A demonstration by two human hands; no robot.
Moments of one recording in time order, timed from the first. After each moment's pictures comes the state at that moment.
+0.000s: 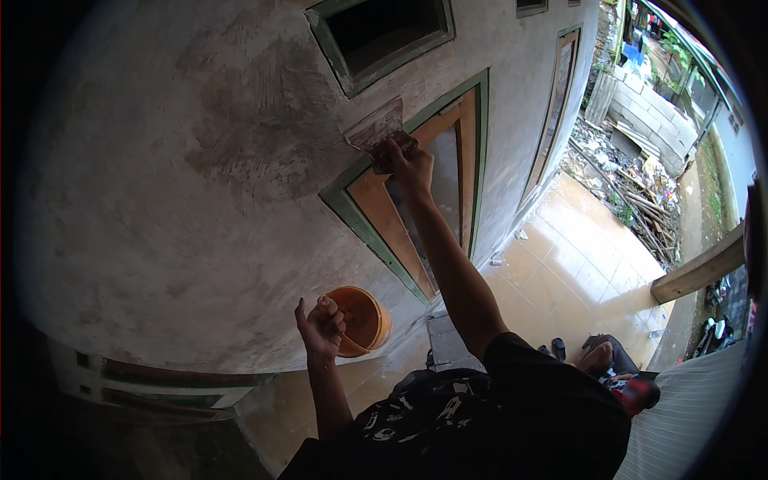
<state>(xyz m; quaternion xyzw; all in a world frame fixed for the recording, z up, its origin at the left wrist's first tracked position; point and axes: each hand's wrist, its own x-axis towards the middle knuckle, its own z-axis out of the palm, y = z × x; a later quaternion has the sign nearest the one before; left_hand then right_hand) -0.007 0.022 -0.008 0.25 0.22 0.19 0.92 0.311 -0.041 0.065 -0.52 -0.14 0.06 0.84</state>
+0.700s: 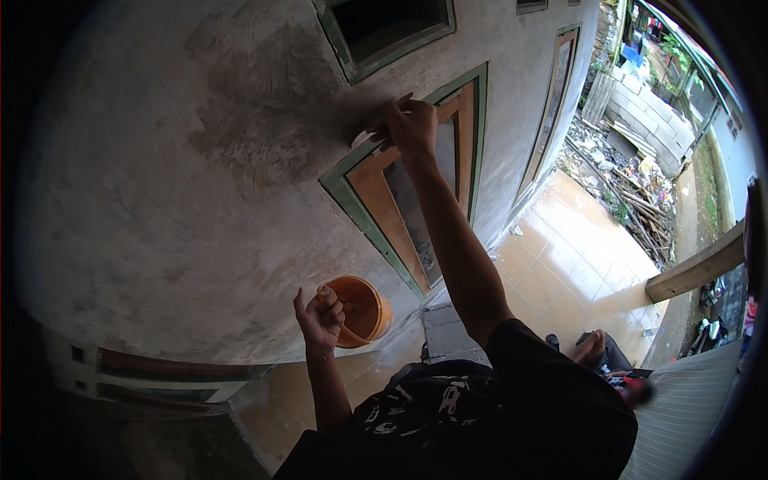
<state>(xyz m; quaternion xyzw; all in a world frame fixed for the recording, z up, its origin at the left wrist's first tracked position) -0.008 0.013 -0.003 0.26 0.23 0.20 0.92 0.304 -0.066 0.150 -0.53 -0.16 0.09 0.82</state>
